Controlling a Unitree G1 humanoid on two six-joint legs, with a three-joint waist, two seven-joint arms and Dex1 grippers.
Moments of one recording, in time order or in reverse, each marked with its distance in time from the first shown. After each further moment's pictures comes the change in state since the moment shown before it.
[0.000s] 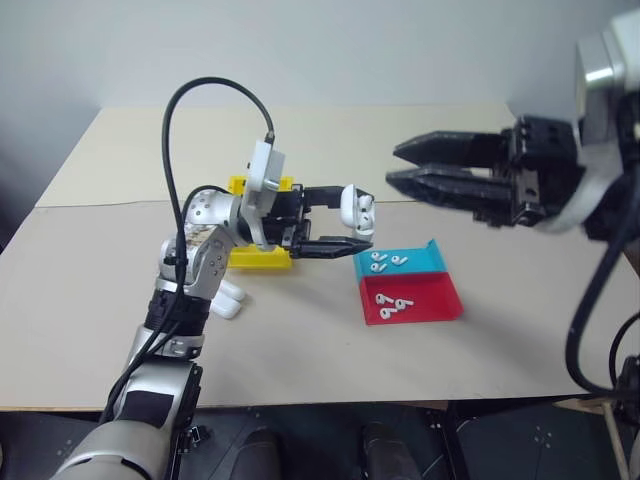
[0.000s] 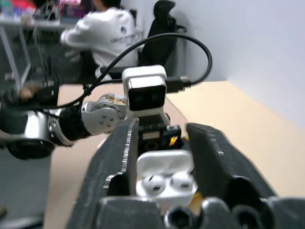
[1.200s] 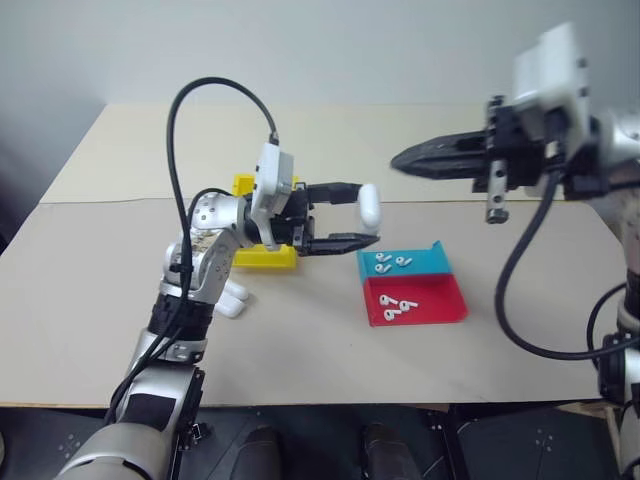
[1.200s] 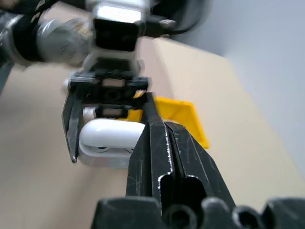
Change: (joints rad) left arm 0.040 0.019 0.019 -0.068 0.050 -0.031 0.153; right arm 0.080 0.099 -0.066 0.085 -0.419 -0.074 0.243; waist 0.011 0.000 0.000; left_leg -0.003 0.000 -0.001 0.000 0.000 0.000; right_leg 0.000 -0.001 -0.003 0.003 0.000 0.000
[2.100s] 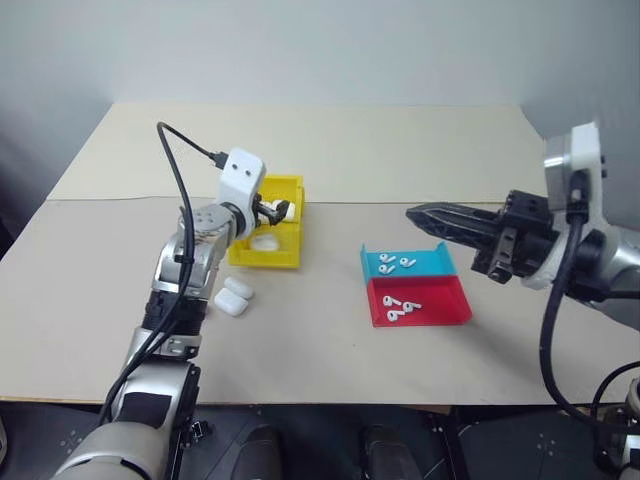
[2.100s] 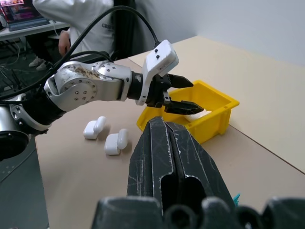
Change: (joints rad) left arm -0.012 0.012 0.029 0.081 0.415 0.448 0.829; right arm 0.369 0.033 -0.263 -0.317 0.646 0.304 -0.637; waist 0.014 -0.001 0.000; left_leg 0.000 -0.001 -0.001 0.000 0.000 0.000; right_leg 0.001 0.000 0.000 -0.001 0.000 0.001
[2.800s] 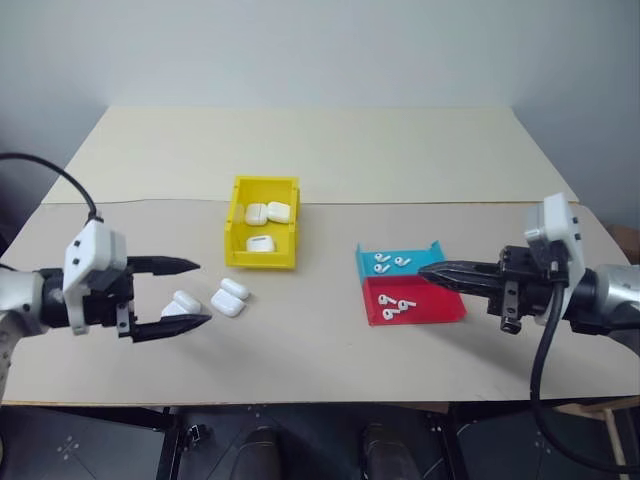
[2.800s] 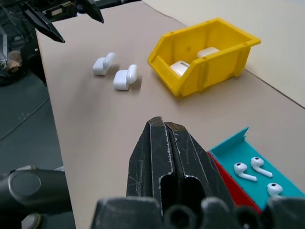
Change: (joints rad) left arm 0.777 0.657 0.492 -0.513 -0.526 -0.098 -0.914; right arm 0.290 -0.158 0.083 0.060 -0.296 -0.264 0.441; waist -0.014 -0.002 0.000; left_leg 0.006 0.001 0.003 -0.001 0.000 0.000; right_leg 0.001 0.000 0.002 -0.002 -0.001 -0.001
